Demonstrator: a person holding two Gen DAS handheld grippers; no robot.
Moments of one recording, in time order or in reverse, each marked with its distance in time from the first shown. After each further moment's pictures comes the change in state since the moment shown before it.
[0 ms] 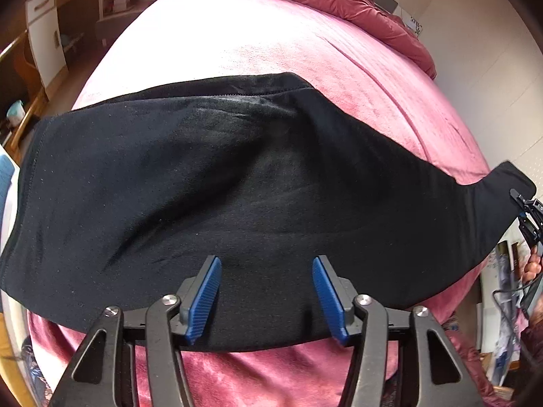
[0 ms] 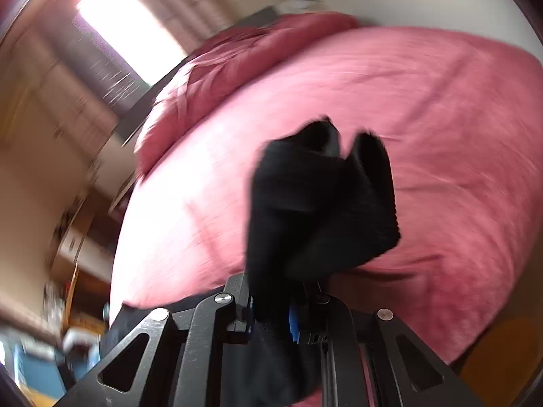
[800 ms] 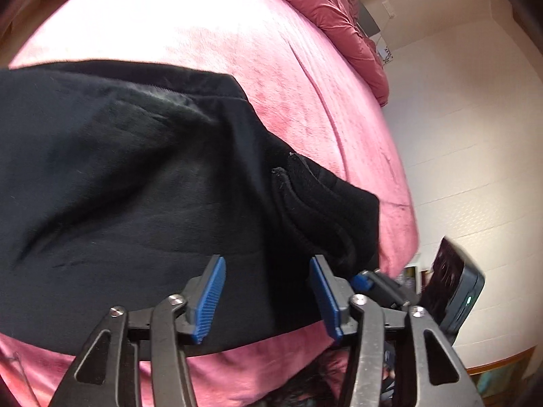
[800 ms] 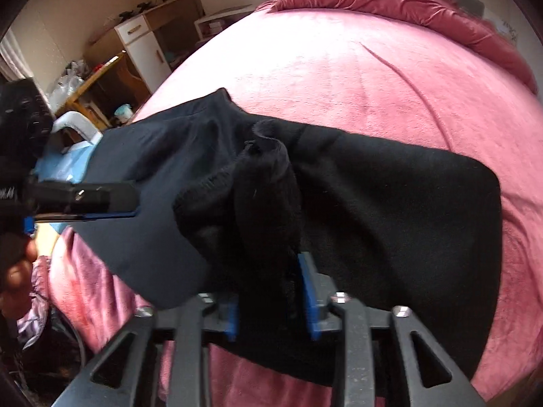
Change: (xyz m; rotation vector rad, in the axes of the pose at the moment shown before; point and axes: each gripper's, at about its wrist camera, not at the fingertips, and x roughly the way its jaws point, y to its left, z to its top) left arm 0.010 -0.014 0.036 -0.202 0.085 -0.430; right arm 0.123 0.193 -0.161 -0.584 0.454 0.145
